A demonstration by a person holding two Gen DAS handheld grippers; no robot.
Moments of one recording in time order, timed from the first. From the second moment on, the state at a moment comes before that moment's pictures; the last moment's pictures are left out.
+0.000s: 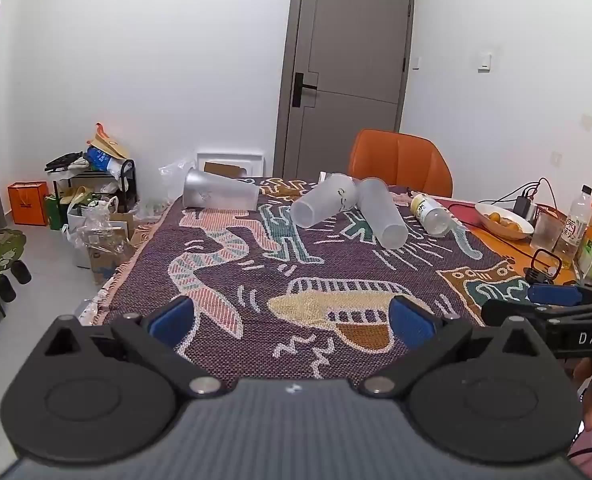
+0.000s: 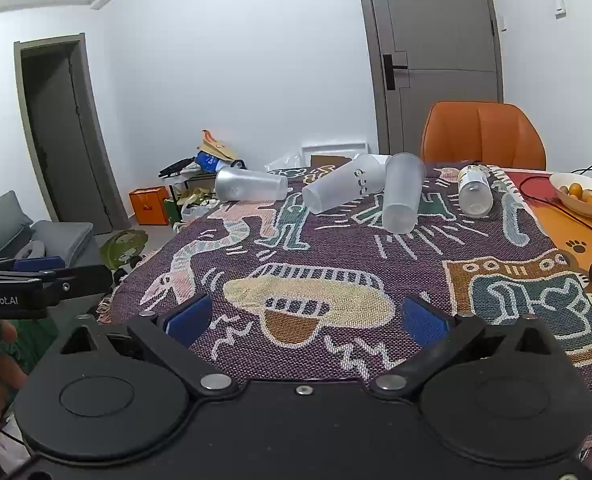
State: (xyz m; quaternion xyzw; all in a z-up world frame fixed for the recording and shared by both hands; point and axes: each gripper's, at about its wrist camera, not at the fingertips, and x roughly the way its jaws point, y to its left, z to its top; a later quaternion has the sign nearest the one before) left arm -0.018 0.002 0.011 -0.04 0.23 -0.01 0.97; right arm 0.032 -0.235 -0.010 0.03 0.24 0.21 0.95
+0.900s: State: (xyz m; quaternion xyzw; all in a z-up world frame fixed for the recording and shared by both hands) left arm -0.019 0.001 0.013 -0.04 0.23 0.00 0.97; right arm 0.031 -0.234 -0.009 0.03 0.24 0.21 0.95
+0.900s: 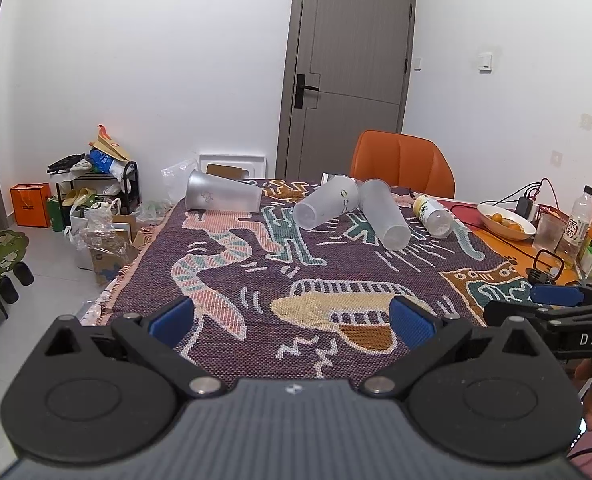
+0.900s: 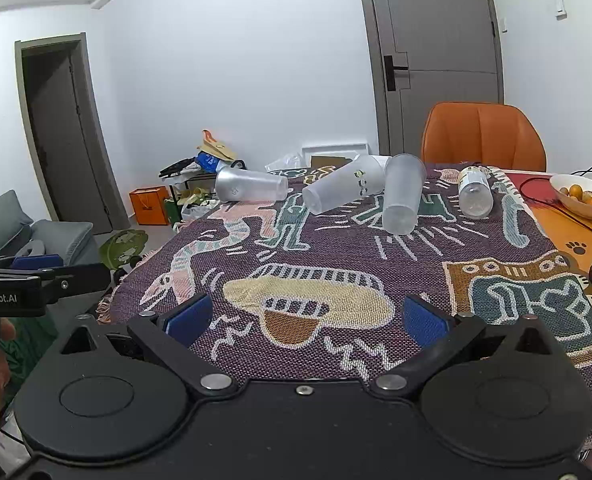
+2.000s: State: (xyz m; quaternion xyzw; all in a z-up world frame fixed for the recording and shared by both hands) left arm -0.019 0.005 0.016 -0.04 0.22 0.01 0.97; right arm 0.032 -0.234 -0.009 0.03 0.24 0.21 0.95
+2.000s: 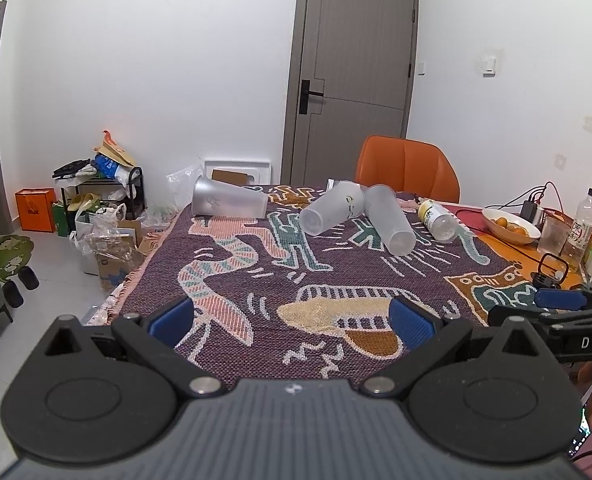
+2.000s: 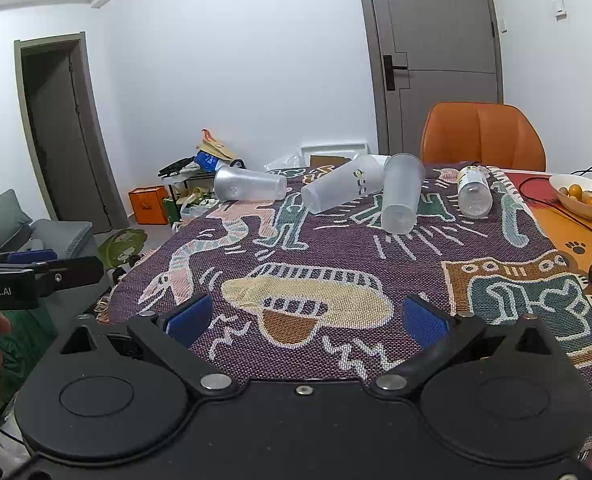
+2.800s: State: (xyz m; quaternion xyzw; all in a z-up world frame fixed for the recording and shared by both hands) left arm 0.030 0.014 0.006 -0.03 0.24 0.01 0.97; right arm 0.061 -0.229 -0.040 0.04 0.27 0.21 0.94
